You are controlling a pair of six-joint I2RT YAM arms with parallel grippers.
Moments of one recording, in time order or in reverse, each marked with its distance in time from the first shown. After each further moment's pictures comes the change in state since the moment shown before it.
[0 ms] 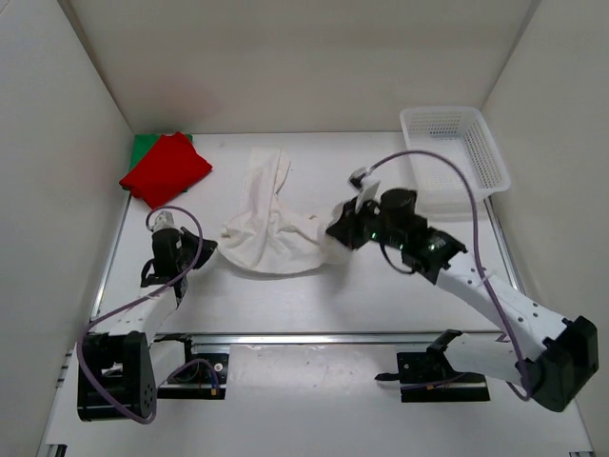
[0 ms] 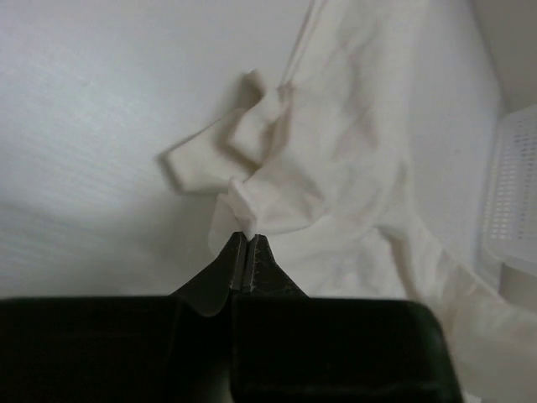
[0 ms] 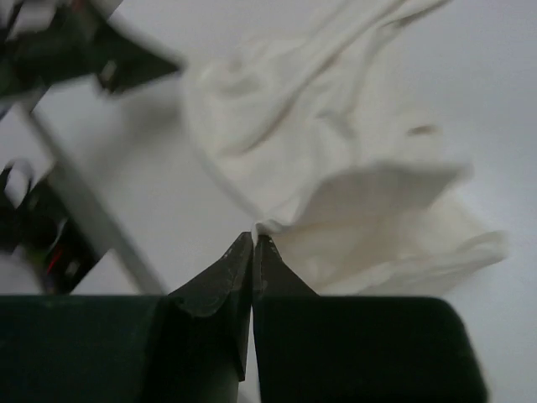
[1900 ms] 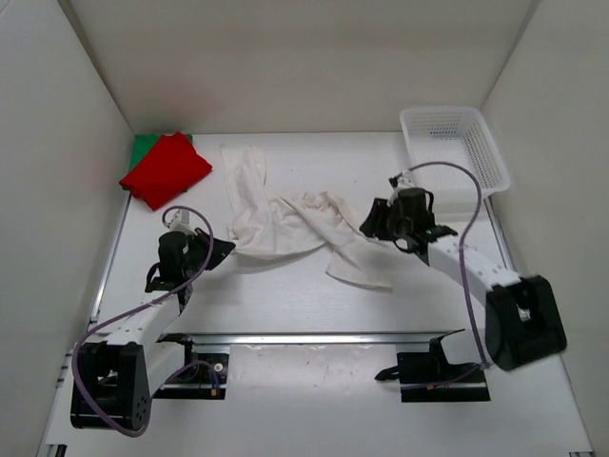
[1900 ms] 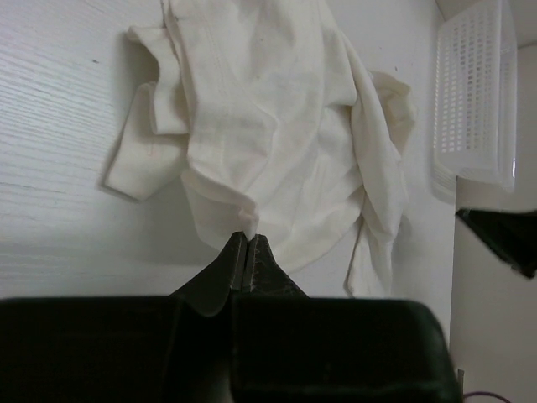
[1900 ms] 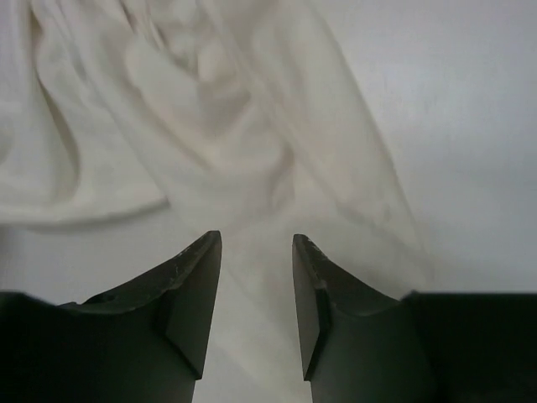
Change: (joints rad) left arm -0.079 -0.065 -0.012 0.064 0.179 -0.004; right arm -0.281 0.346 -0.063 0.162 0.056 0.117
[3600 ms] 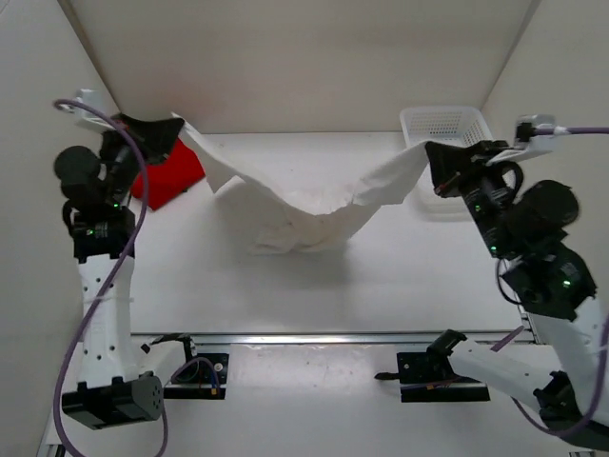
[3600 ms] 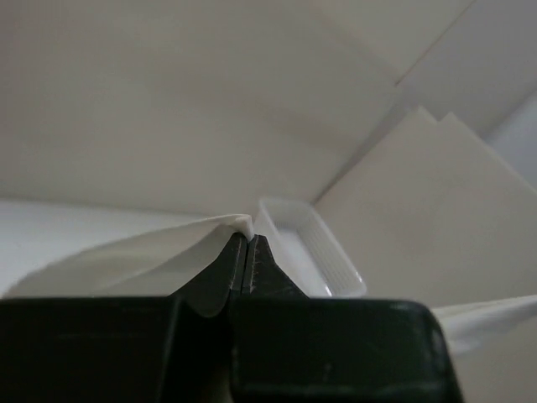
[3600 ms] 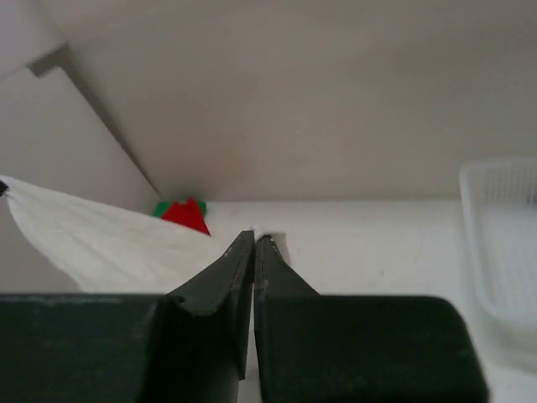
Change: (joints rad) left arm 0.154 0.015 0.958 -0.298 0.201 0.062; right arm 0.325 -0.614 0.532 -0.396 0.523 -0.079
